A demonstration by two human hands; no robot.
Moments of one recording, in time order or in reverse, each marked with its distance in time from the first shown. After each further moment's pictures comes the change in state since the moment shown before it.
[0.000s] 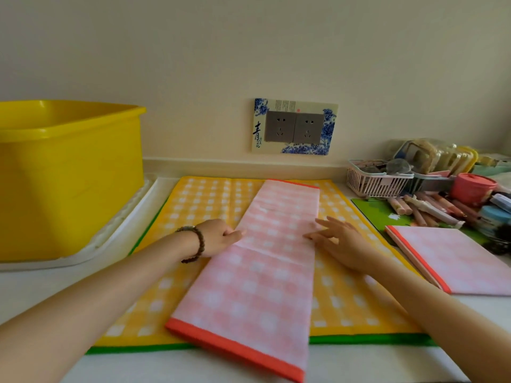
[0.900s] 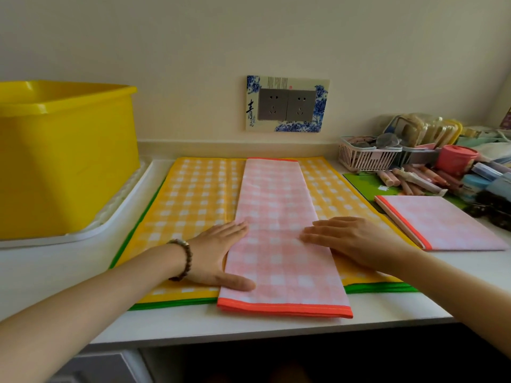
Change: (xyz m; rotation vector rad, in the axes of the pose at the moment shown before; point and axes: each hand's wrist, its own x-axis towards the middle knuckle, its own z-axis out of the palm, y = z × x) left_hand -0.078 0.011 0.026 0.346 -0.284 0.221; right_hand -0.078 -0.017 -0.021 -0.536 0.063 -0.723
